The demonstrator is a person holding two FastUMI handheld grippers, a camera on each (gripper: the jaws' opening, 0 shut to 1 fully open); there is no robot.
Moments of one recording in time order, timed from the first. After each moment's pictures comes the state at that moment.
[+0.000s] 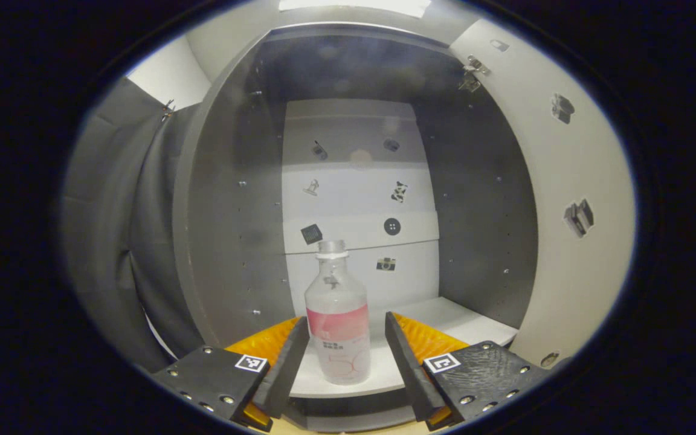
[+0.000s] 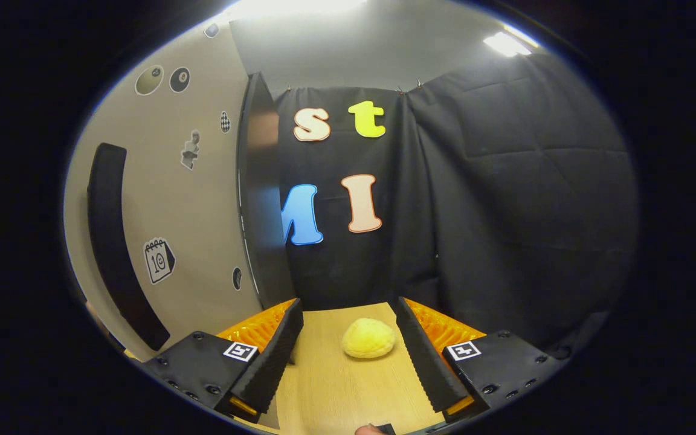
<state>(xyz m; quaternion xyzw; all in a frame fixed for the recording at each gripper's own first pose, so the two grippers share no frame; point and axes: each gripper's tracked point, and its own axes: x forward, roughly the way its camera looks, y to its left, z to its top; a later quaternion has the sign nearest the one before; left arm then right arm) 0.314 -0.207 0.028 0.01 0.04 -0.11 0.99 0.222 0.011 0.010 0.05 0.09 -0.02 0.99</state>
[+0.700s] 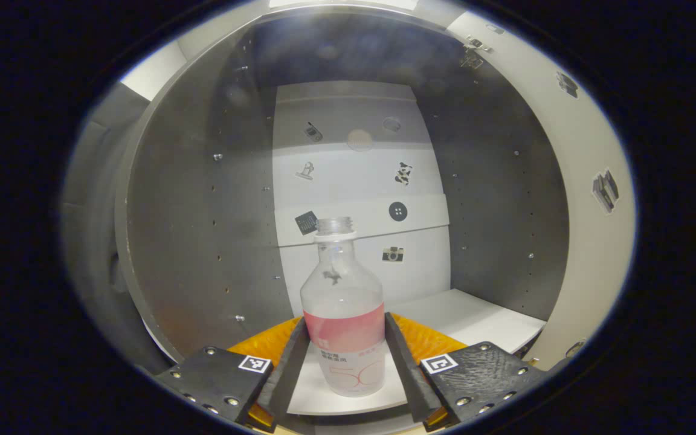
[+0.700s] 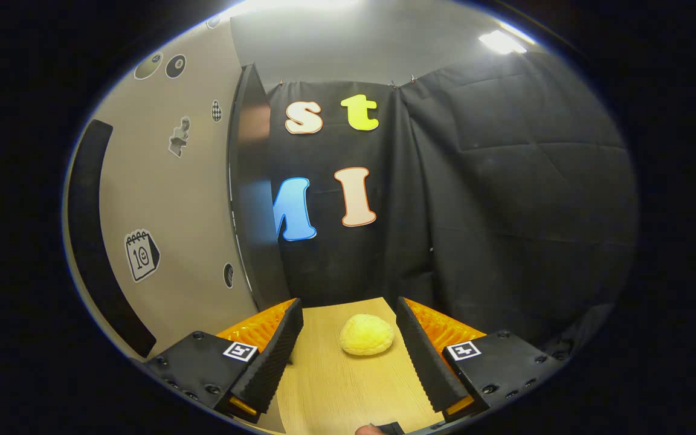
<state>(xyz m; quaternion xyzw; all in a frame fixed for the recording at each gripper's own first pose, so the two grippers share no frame) 0.344 -0.208 0.009 0.02 0.06 -0.11 0.99 0.232 0.016 -0.003 0.06 0.11 -0.03 0.99</state>
